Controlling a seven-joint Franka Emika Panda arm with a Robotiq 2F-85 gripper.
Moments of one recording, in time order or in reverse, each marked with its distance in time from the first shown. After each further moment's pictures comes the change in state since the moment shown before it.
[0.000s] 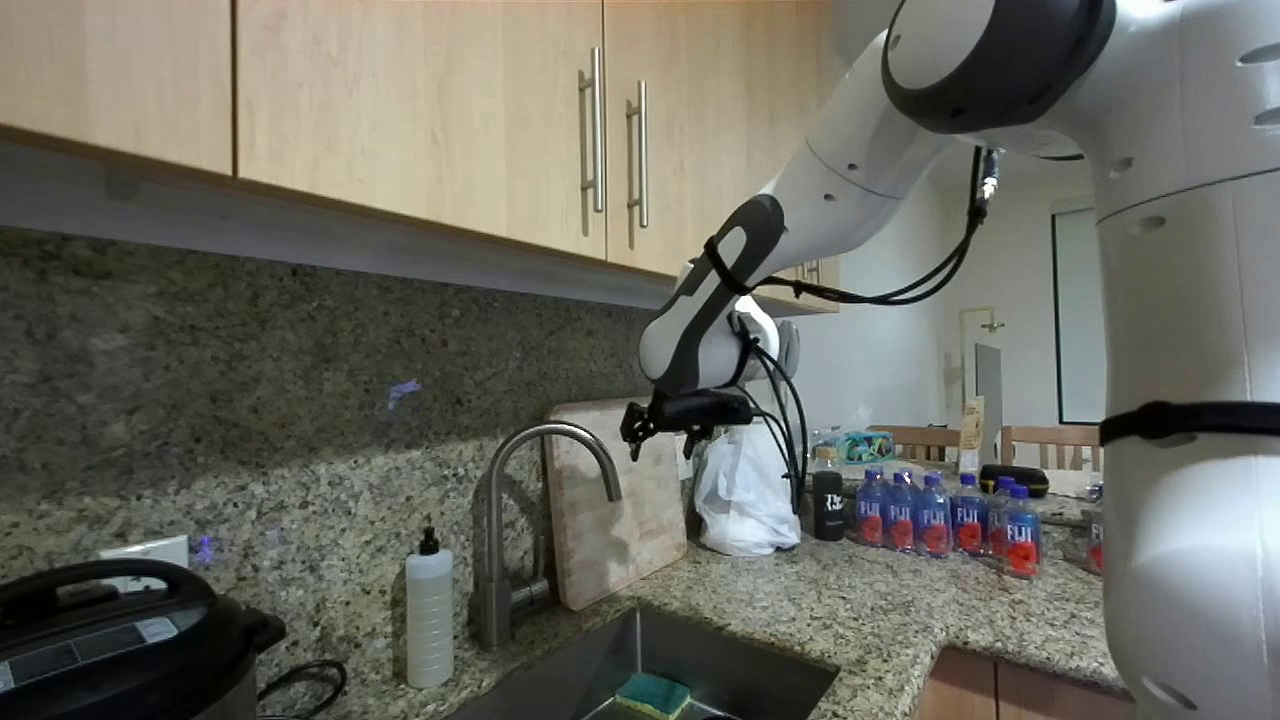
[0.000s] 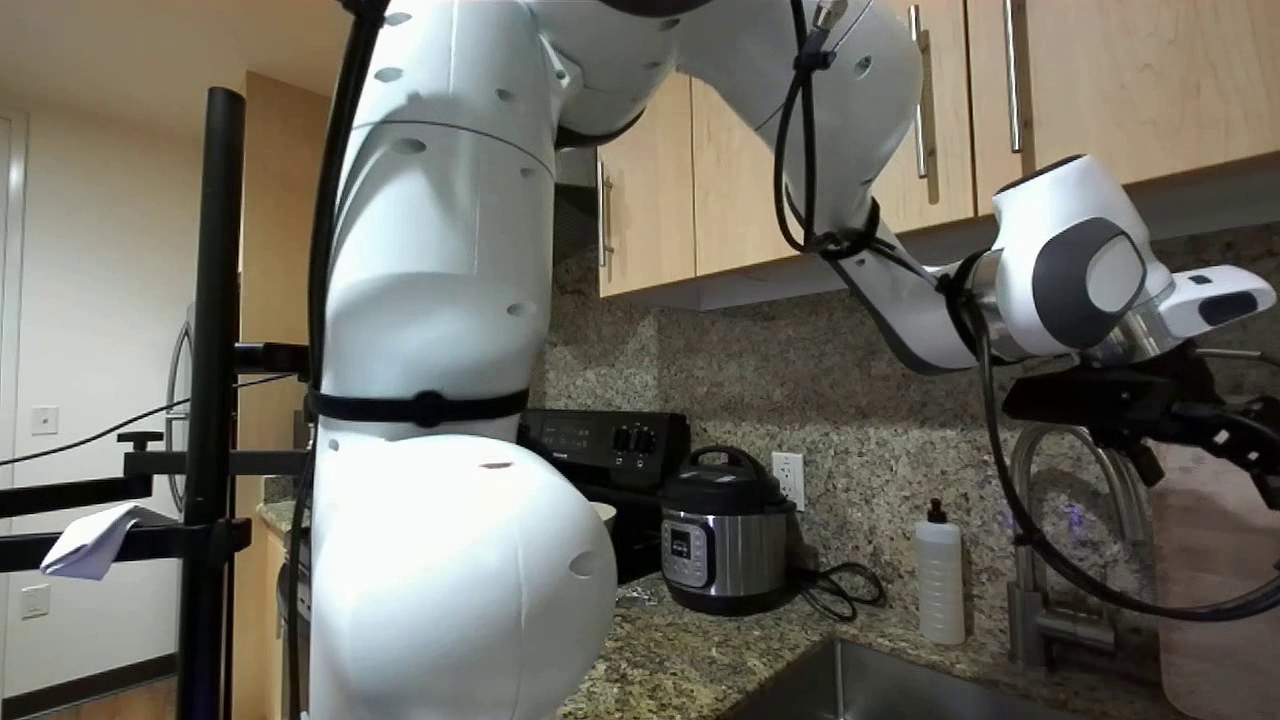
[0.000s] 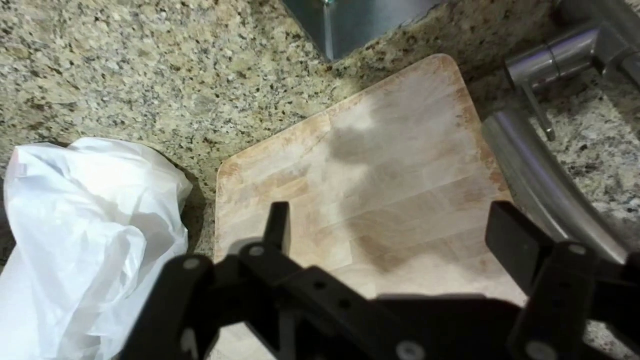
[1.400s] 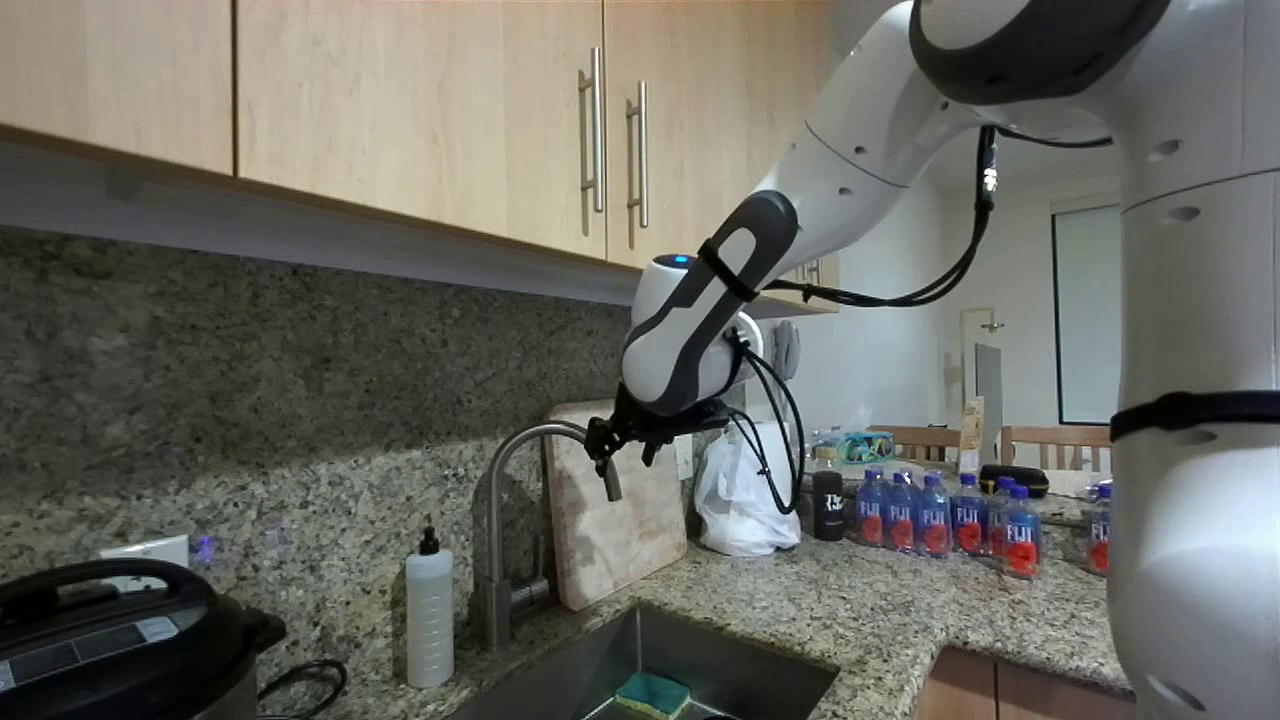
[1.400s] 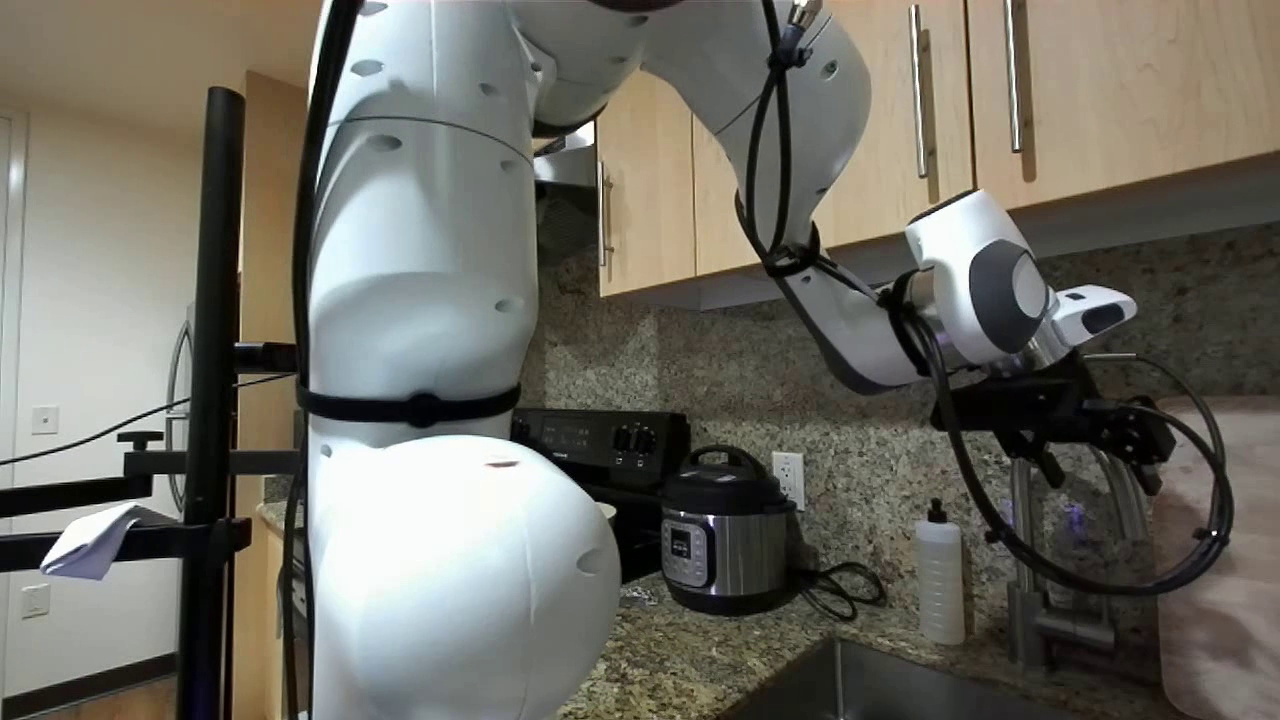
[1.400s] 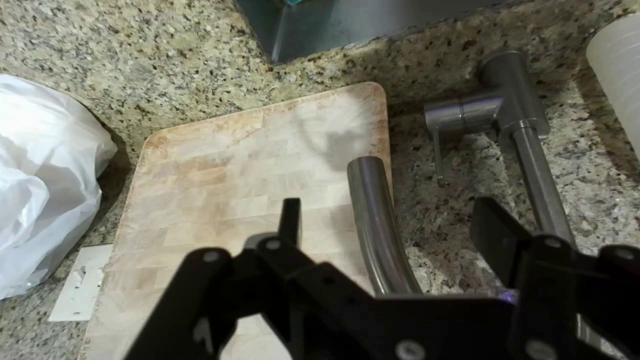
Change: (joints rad) arm 0.023 -0.050 0.089 -0.076 -0.202 0.039 0.034
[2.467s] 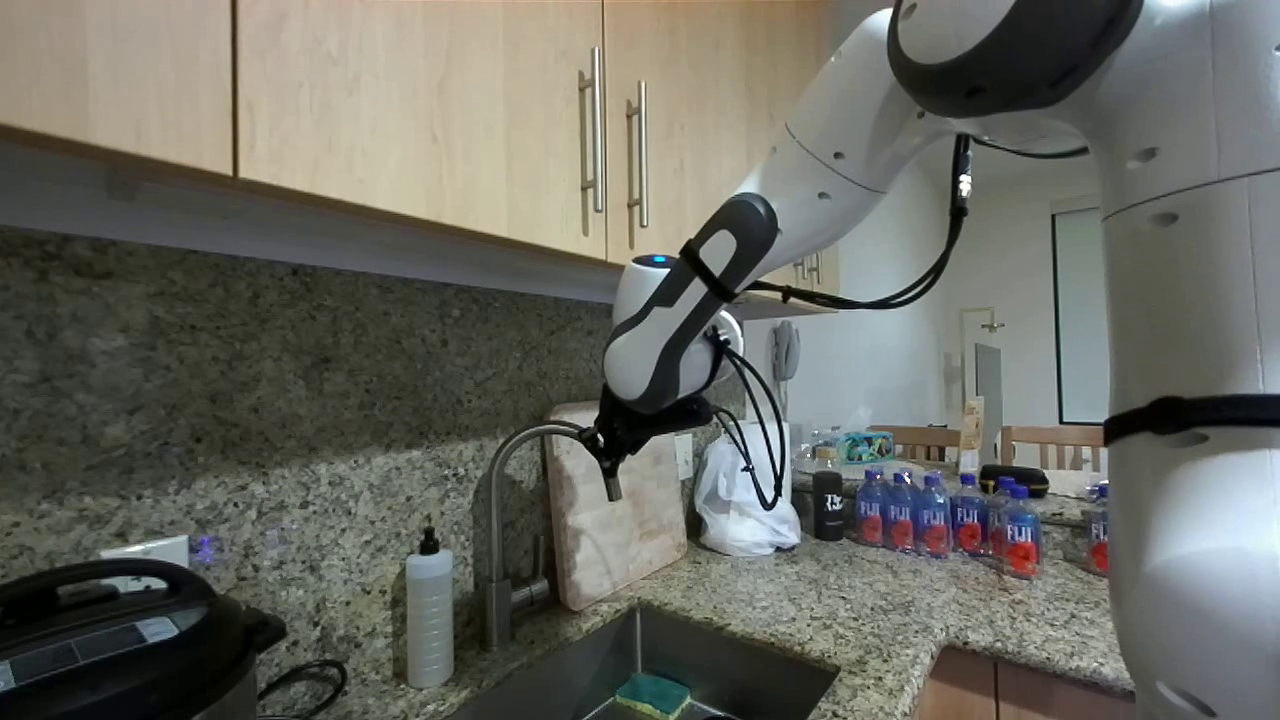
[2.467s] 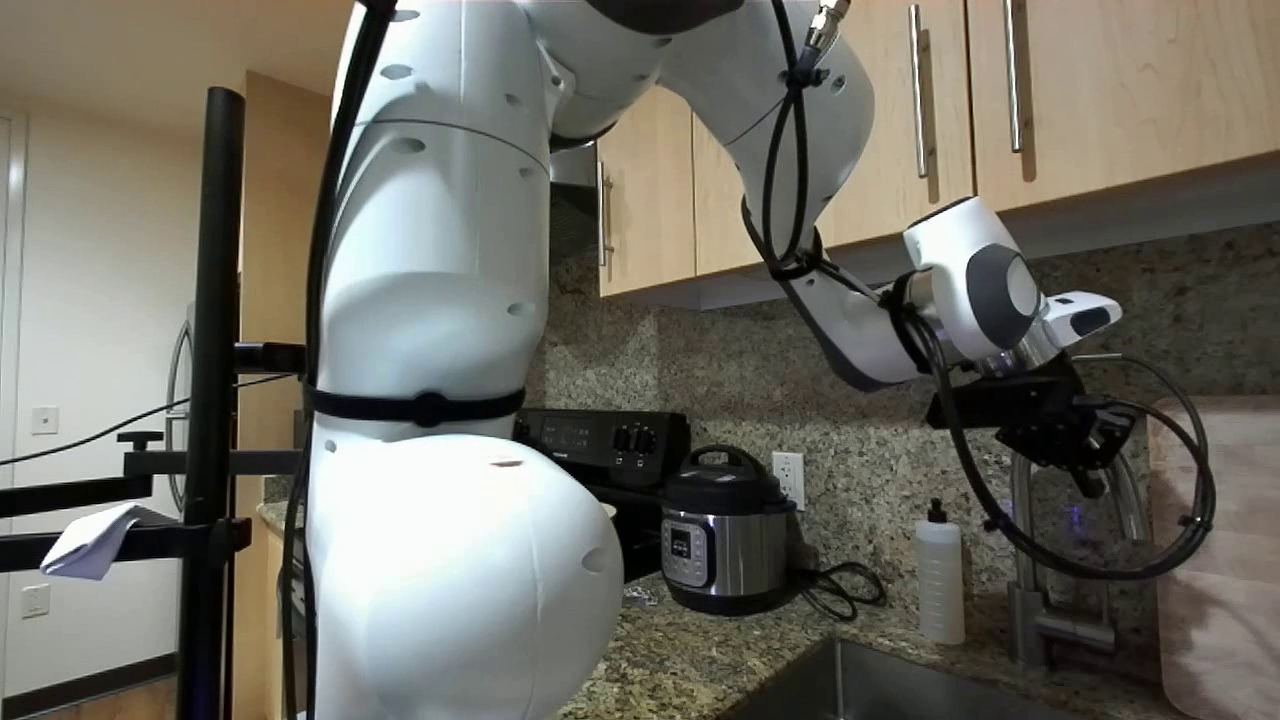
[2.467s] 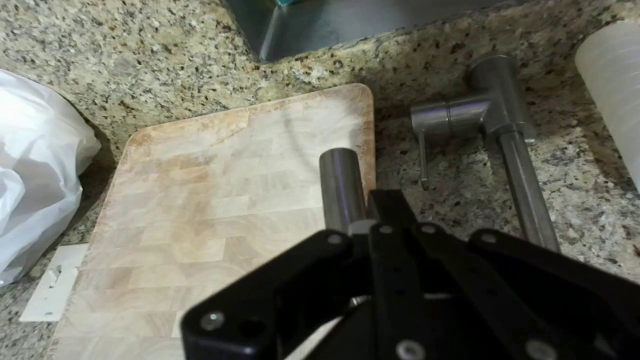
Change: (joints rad) arm 0.018 0.044 0.014 0.065 -0.001 -0.054 0.000
